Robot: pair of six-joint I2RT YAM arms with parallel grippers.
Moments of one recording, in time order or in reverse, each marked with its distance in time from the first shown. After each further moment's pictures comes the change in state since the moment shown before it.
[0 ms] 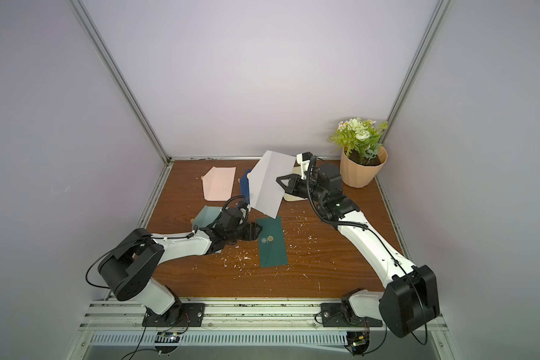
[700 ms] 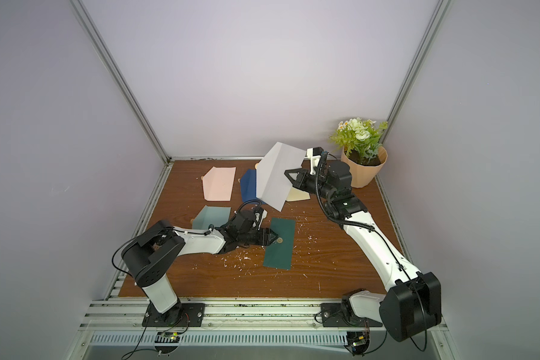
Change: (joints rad) left arm -0.114 0.157 0.088 0.085 0.163 -0.114; right arm -0.062 -0.021 0.011 0.017 -0.003 0.019
